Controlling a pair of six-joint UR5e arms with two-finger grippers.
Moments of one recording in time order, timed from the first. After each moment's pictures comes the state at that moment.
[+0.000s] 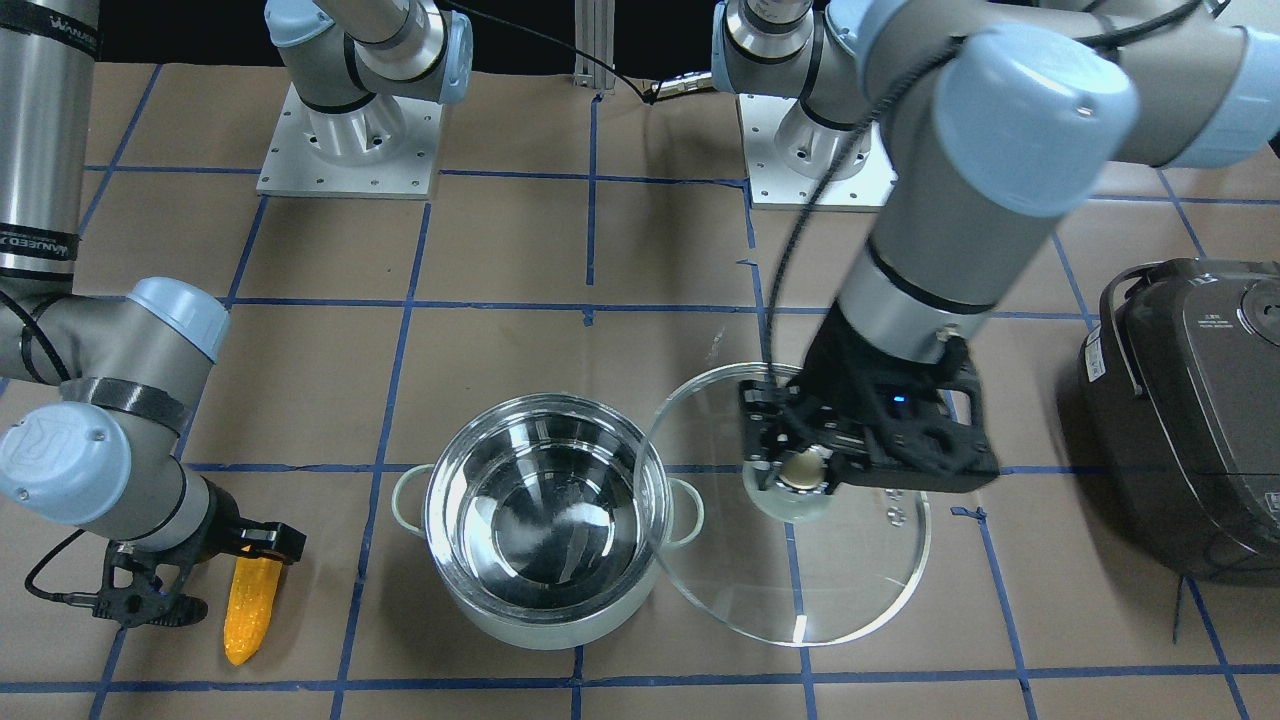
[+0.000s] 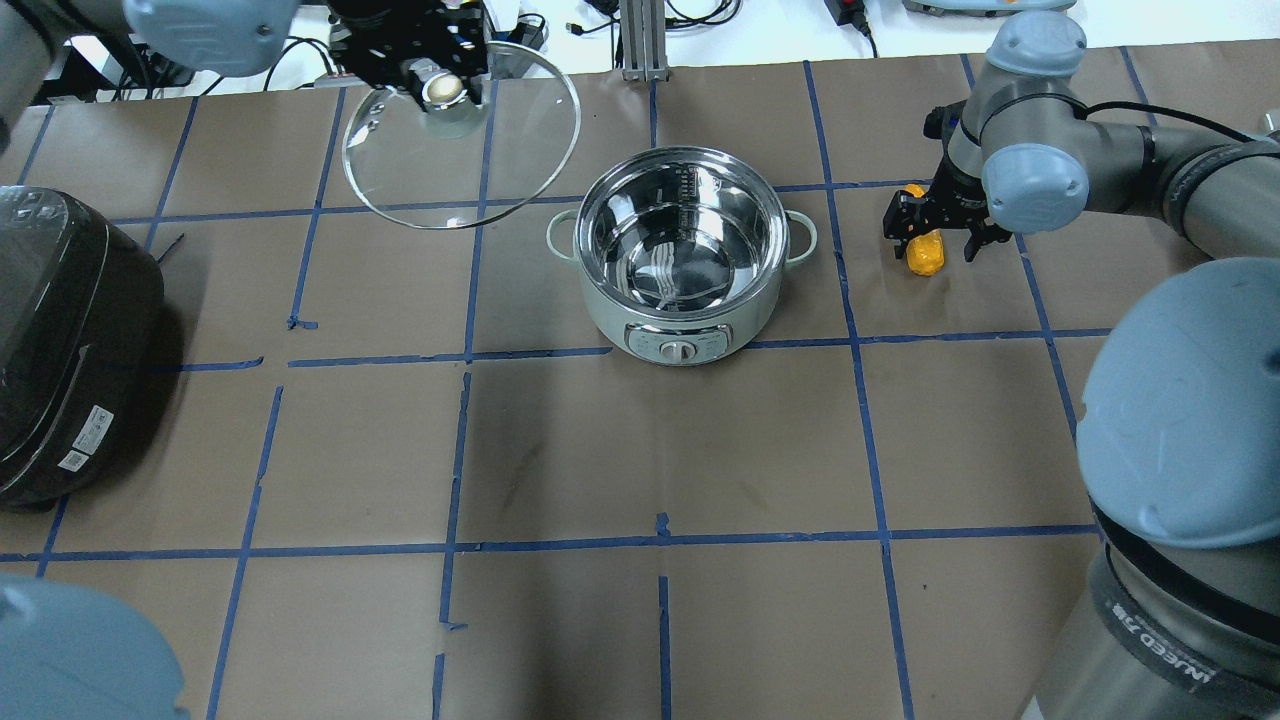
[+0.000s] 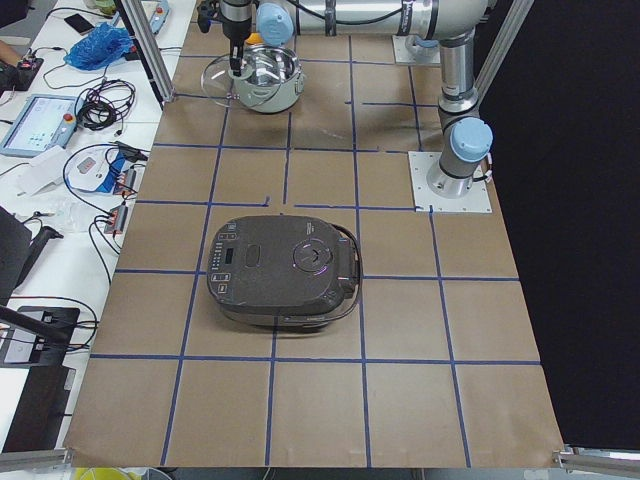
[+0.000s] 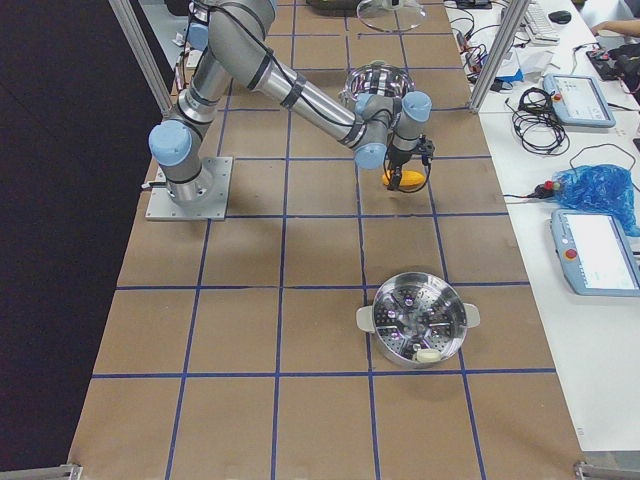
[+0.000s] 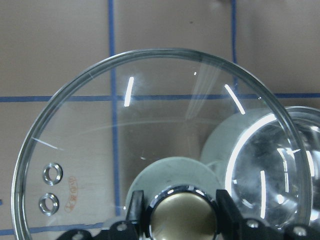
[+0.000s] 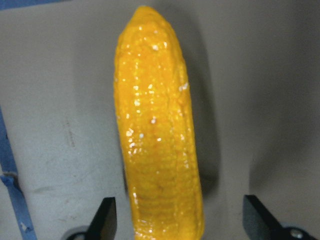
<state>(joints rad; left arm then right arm) -1.52 -1.94 -1.29 -1.36 1.45 0.04 1.40 -0.97 1.58 -2.12 -1.58 -0.06</state>
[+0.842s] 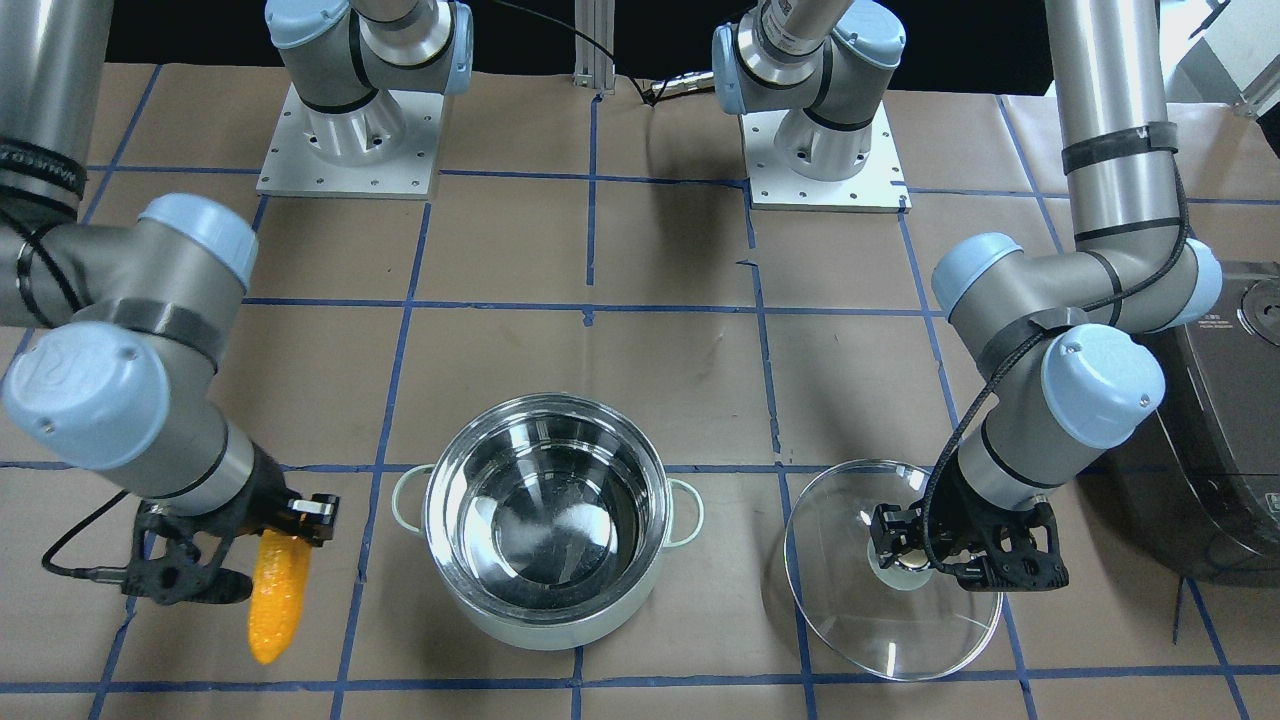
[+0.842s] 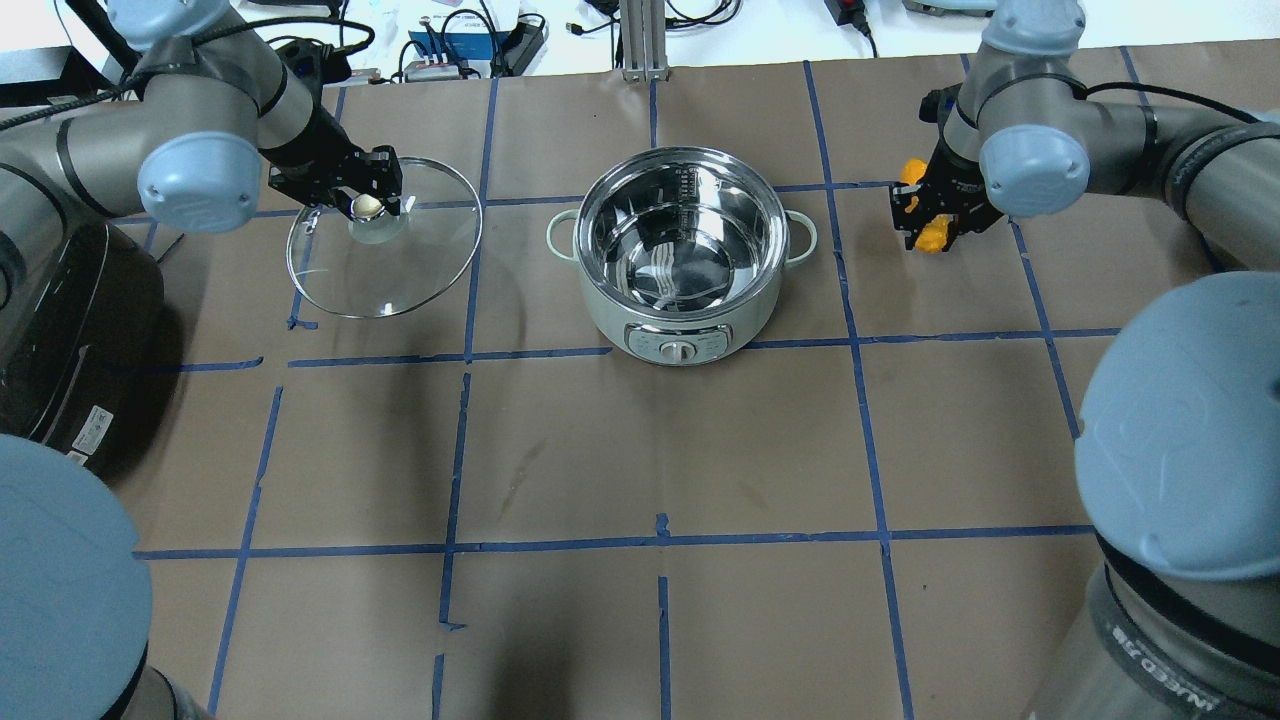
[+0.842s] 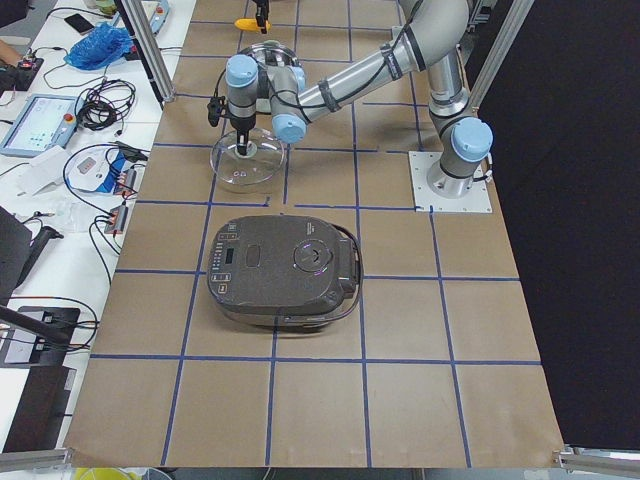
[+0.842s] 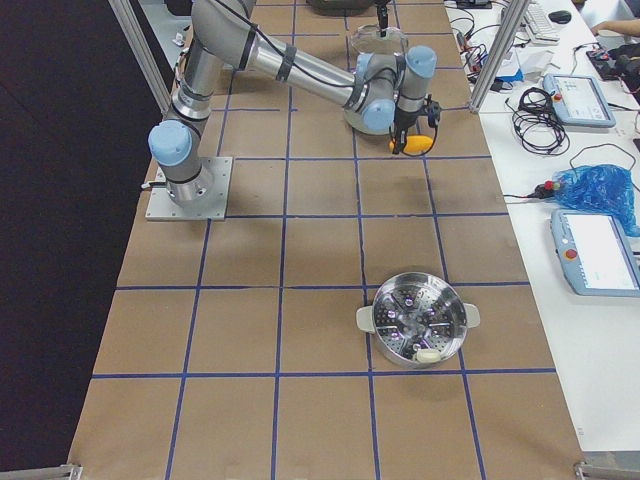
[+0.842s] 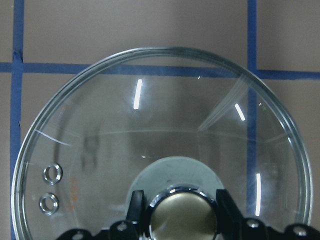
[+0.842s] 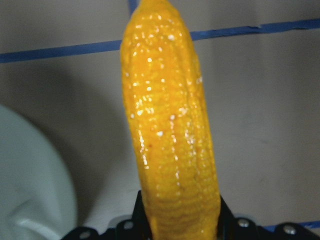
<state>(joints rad) -1.39 -2.05 -1.63 -0.89 1.46 0.14 1.55 -1.09 1.43 -1.91 -1.55 0.06</state>
